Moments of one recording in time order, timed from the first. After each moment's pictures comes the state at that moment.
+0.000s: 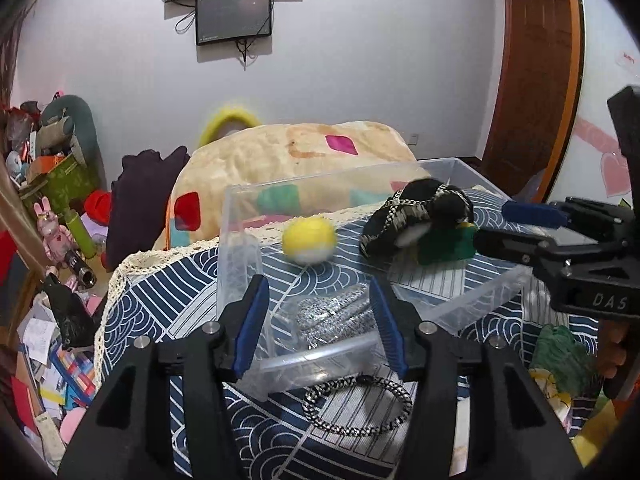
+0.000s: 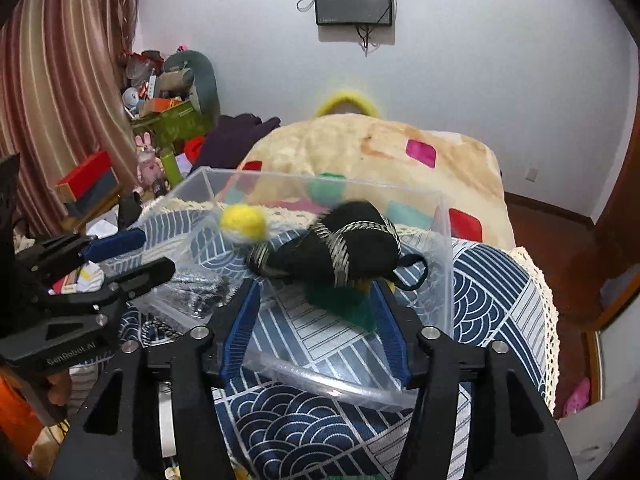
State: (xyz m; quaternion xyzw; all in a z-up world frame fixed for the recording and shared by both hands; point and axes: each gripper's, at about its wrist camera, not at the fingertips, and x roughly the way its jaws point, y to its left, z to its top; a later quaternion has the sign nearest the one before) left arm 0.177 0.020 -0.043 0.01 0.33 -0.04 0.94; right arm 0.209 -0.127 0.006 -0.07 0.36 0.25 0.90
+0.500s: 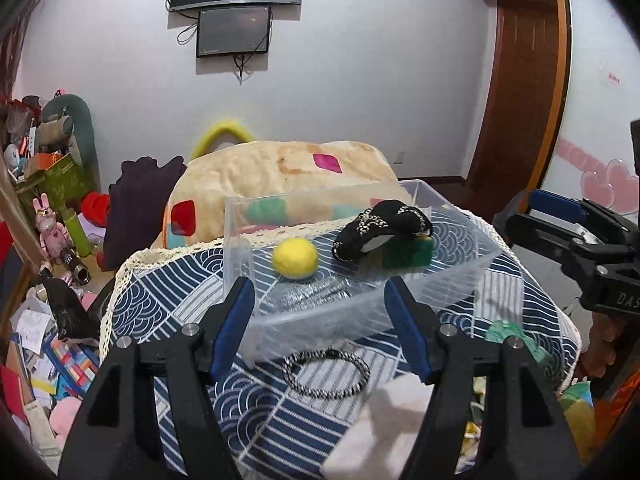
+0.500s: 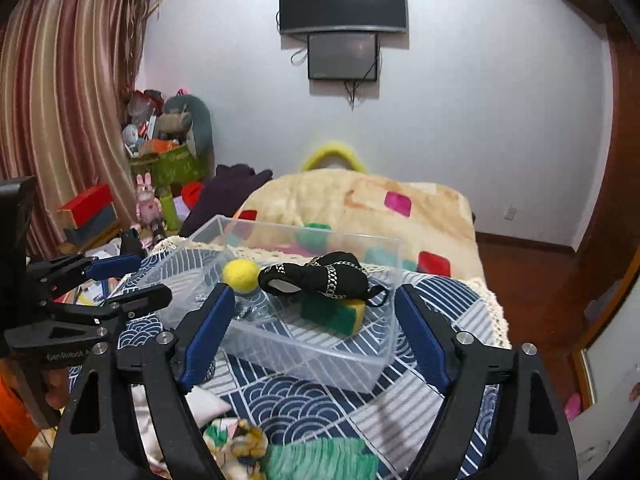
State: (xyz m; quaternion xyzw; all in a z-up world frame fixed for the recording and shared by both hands) left arm 0.128 0.020 -0.012 -0.02 0.30 -0.06 0.95; right arm 0.157 -0.151 0.043 -0.06 0.26 0.23 0.94
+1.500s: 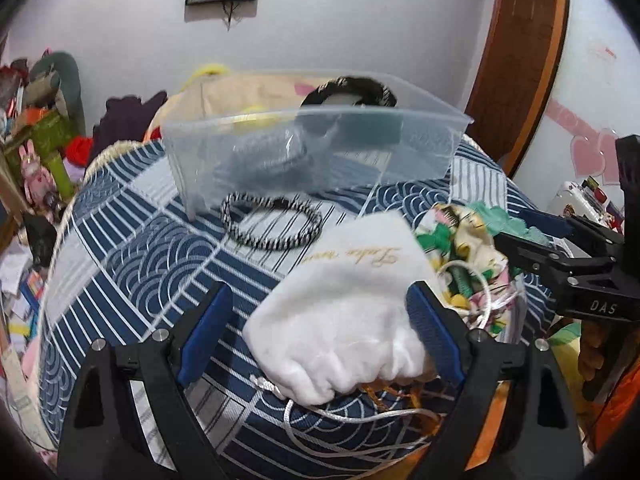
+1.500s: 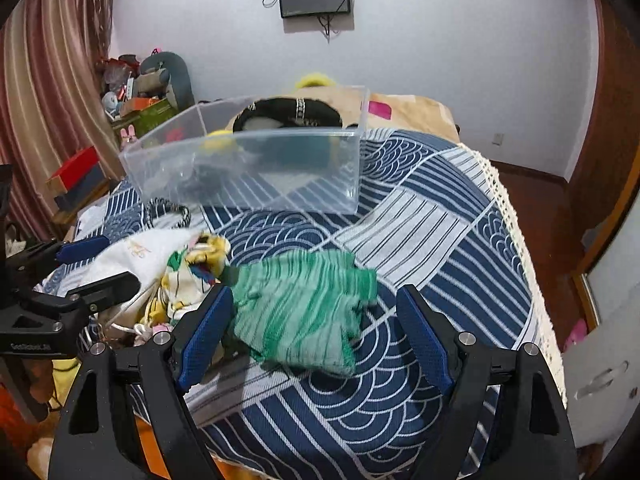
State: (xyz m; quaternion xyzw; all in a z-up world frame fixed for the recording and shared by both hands) left arm 0.074 -0.014 -0.095 -0.04 0.38 -0.08 0.92; right arm 0.104 -0.184 -0.046 -0.04 0.37 0.19 0.91
